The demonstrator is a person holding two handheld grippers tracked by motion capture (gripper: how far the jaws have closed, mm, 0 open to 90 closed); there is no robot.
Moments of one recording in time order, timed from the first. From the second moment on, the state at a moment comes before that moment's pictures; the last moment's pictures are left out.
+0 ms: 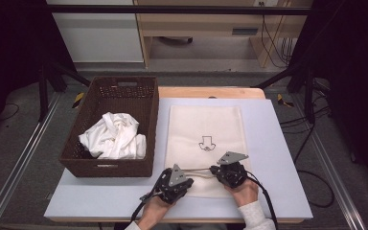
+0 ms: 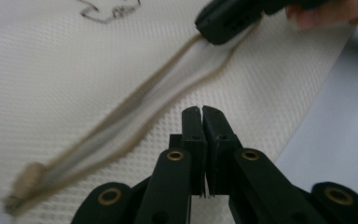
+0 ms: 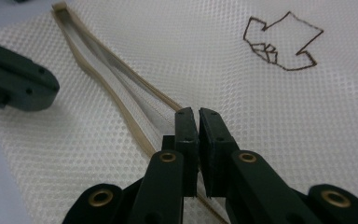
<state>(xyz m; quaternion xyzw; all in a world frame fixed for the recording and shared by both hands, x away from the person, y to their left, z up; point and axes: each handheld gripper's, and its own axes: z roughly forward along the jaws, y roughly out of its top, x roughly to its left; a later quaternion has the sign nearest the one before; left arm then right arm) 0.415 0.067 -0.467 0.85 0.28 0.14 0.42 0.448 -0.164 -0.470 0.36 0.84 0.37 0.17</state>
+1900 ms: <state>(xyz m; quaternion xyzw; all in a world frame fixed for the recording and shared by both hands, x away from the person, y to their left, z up) 0.405 0.069 -0.485 0.85 0.31 0.14 0.40 0.448 -0.178 -0.429 0.38 0.76 0.47 0.25</state>
